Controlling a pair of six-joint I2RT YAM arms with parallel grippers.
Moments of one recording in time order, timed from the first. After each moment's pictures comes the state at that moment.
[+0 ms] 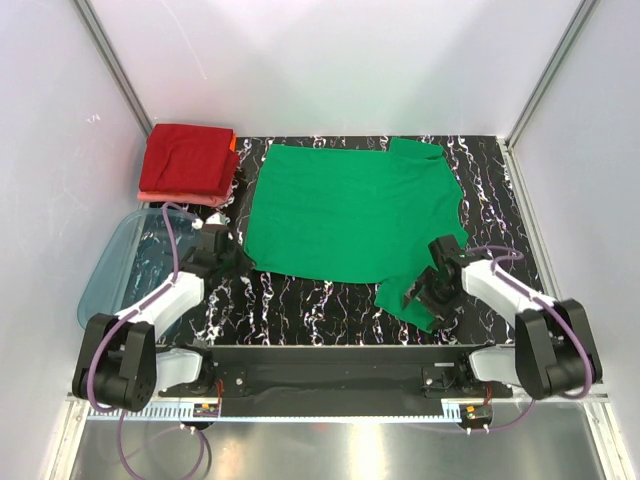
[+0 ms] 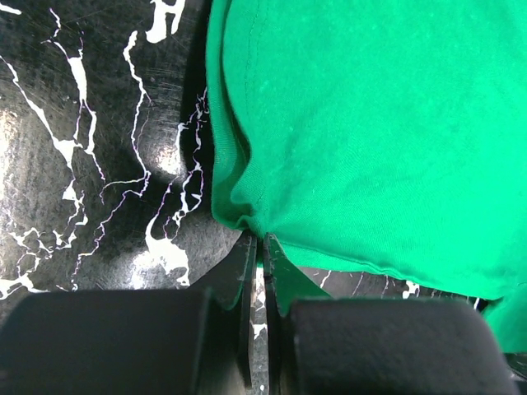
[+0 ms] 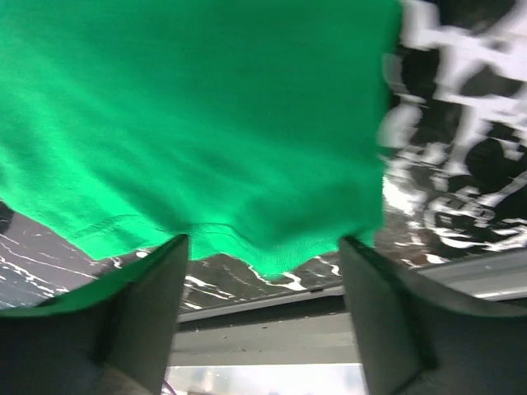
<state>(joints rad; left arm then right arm) -0.21 1.21 0.53 -0.12 0.06 -0.70 0.25 1.28 0.61 -0.77 -0.12 0.97</state>
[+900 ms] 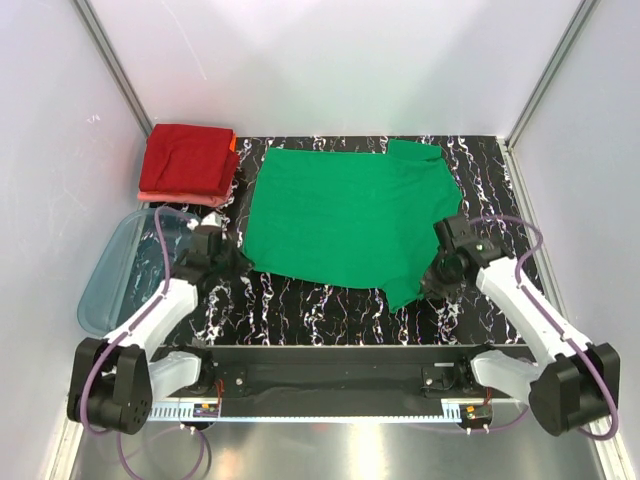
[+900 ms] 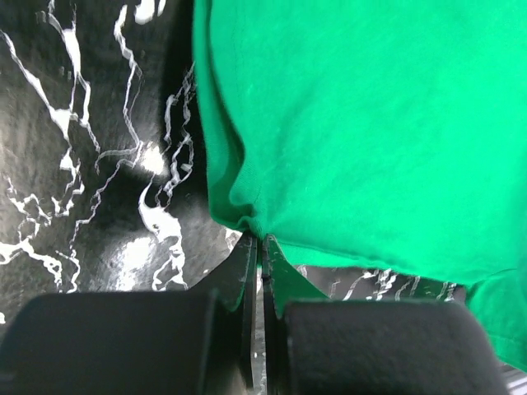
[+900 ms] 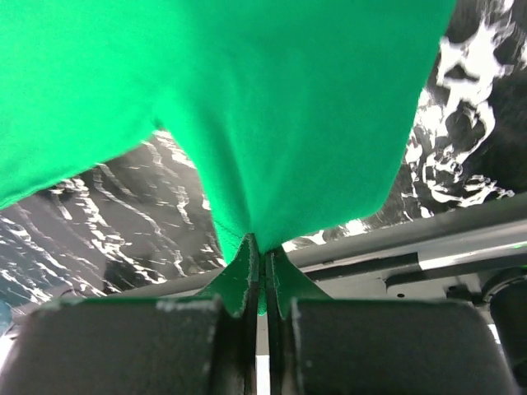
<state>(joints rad) -0.20 1.10 0.50 -0.18 0.11 -0.71 0.32 1.09 0.82 -0.98 -0.03 0.93</state>
